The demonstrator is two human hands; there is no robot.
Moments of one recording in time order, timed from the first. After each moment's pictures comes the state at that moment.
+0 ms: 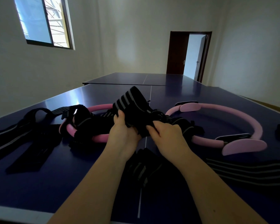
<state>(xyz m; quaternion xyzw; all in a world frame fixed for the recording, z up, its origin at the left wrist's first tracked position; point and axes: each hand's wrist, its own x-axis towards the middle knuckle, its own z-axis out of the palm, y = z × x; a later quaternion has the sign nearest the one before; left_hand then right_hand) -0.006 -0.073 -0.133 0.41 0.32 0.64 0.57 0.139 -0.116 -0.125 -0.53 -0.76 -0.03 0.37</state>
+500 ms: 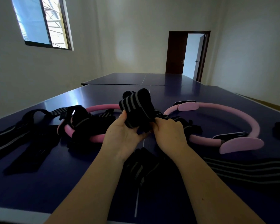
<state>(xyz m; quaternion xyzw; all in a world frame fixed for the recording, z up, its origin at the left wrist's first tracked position) -0.007 -0.103 -0.122 0.32 0.17 0.57 0.73 0.145 -0.106 -0.116 -0.61 -0.73 -0.10 0.28</state>
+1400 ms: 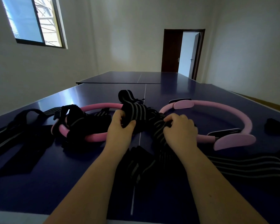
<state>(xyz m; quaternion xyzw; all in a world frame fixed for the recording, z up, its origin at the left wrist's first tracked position) -0.001 -0.101 -0.131 0.56 0.46 0.60 0.33 0.173 -0.119 -0.113 -0.73 -0.60 0.01 0.34</state>
